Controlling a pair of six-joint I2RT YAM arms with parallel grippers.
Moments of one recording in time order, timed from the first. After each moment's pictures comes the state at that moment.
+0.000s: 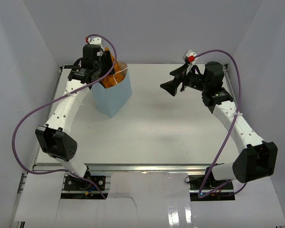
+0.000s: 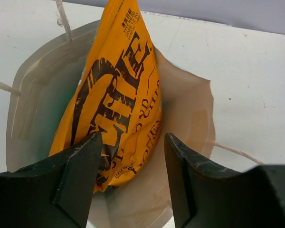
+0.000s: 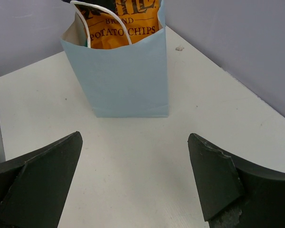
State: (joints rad) left arm -0.28 1.65 1.79 -0.63 -0.14 -0.31; right arm 0.29 1.35 1.21 0.06 -0.78 -0.01
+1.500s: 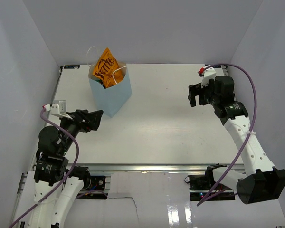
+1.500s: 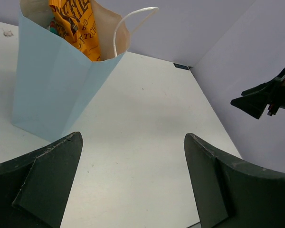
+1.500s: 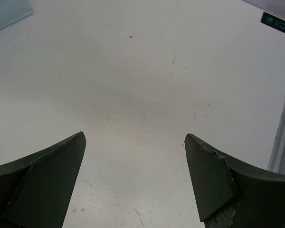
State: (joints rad) left arm -0.21 0.42 0.84 -0.40 0.16 -0.48; right arm 0.20 1.14 1.13 -0.47 -0.18 -0.19
